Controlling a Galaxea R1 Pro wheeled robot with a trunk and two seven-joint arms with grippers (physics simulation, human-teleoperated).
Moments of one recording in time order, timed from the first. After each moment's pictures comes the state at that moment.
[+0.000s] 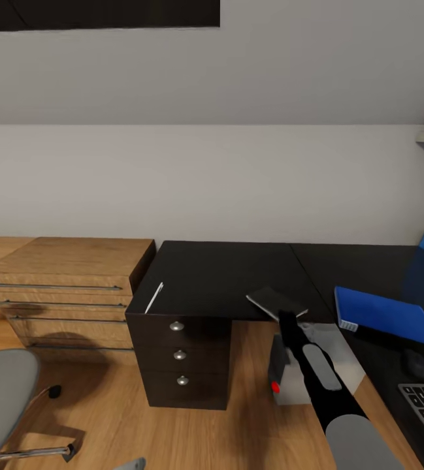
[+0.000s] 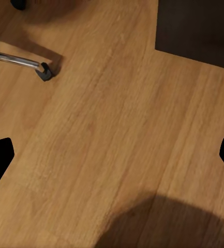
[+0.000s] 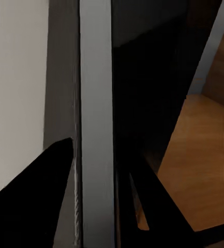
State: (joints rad) left arm -0.09 0.02 -0.51 -0.76 0.56 -0.09 0.67; right arm -0.59 0.06 -0.12 -0.84 -1.27 0.07 -0.10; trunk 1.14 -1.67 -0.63
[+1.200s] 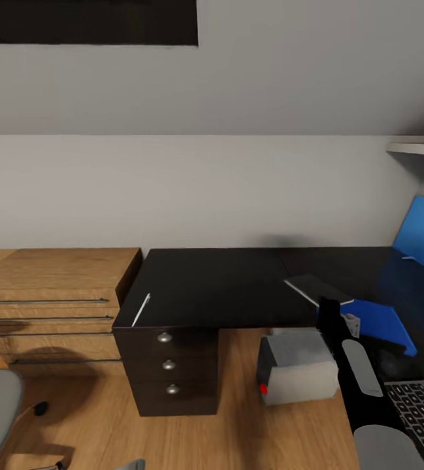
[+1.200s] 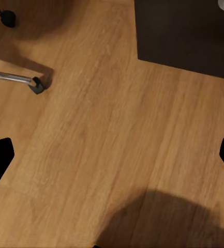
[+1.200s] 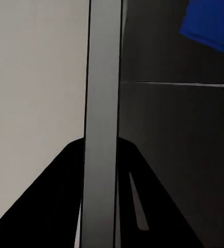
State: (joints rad) left arm -0.09 0.02 -0.51 -0.75 0.56 -0.09 0.67; right arm -0.54 0.01 -0.31 -1.10 -1.27 0.07 -0.11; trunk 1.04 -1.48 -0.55
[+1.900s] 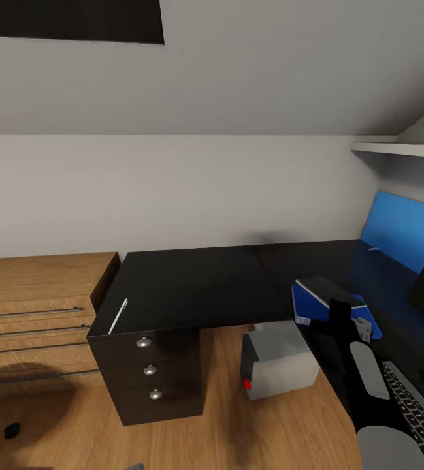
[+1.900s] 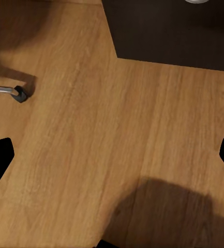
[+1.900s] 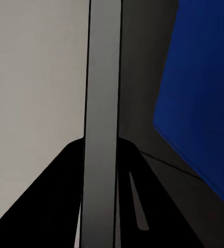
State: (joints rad) left arm -0.09 0.02 -0.51 -0.73 0.56 -0.09 0.67; right arm -0.54 0.01 -0.38 -1.10 -1.27 0.03 -0.10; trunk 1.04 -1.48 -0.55
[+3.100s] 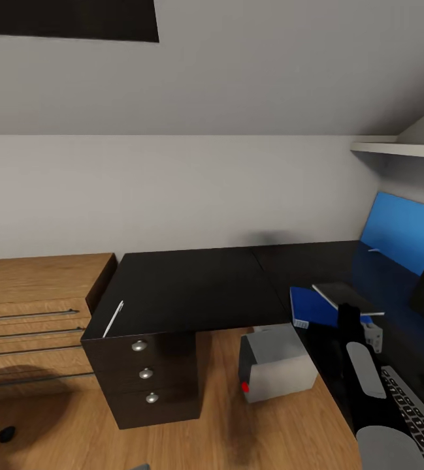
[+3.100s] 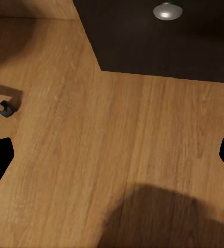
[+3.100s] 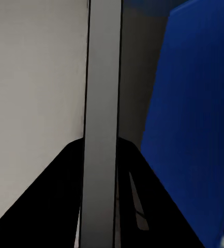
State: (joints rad) left arm -0.09 0.02 -0.57 -0.72 0.56 -0.13 0.67; right arm -0.54 0.01 -0.37 -1.09 -1.20 -0.15 -0.15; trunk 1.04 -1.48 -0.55
